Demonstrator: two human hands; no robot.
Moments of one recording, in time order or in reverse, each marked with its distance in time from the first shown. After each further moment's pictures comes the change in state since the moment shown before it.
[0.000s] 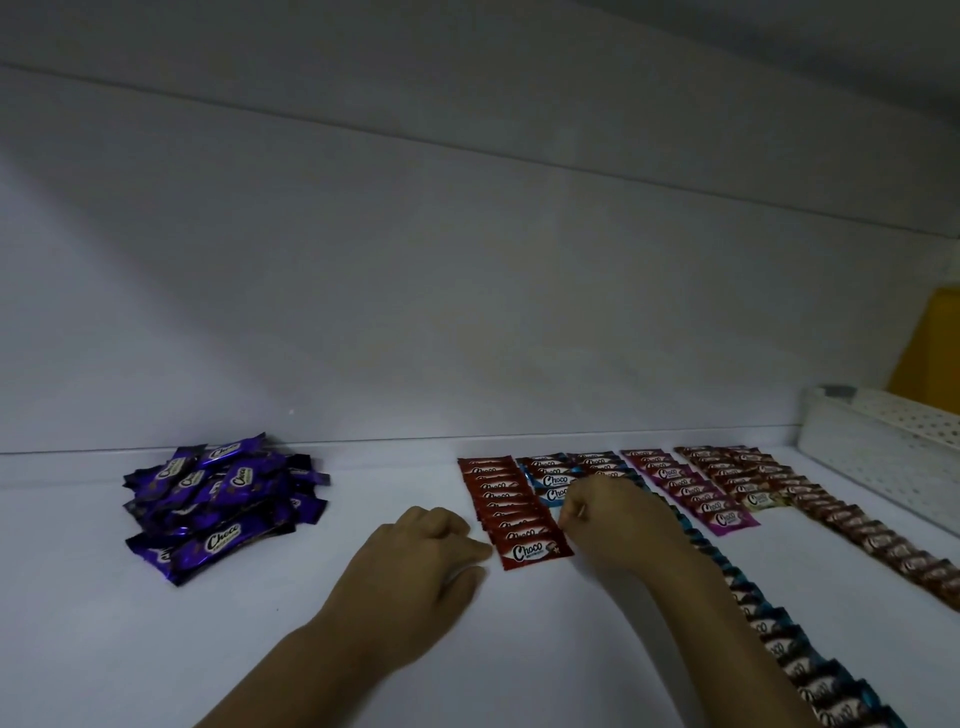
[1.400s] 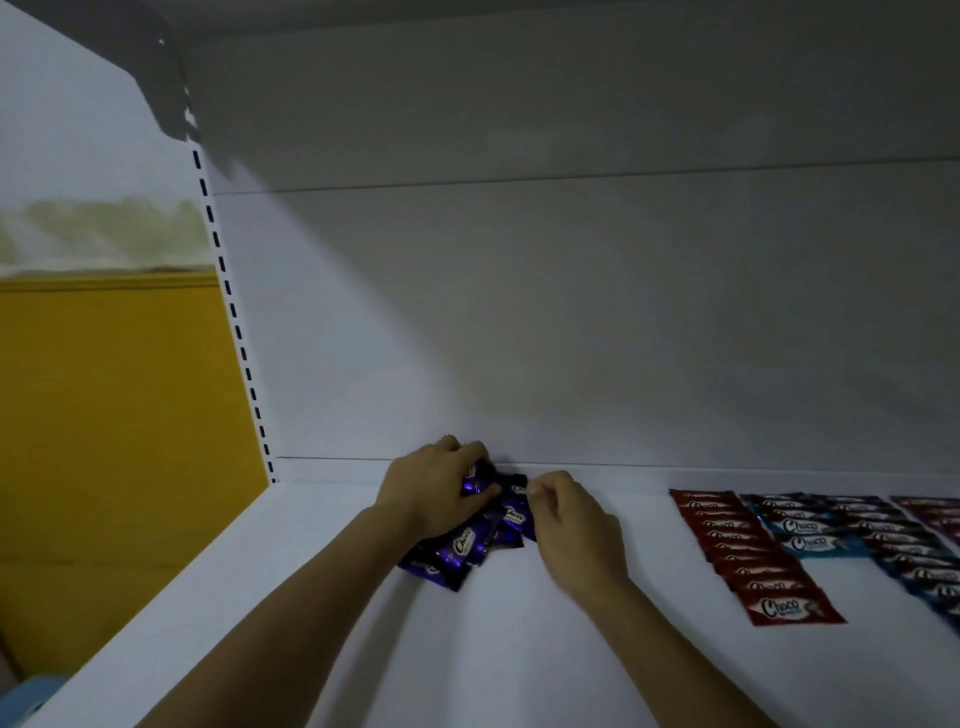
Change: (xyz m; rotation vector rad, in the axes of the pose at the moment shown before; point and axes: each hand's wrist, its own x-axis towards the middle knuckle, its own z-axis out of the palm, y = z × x) left_hand -0.022 -0.145 -0.101 0.385 0.055 -0.438; right_hand 0.034 -0.193 0.089 0.570 0.143 -0.203
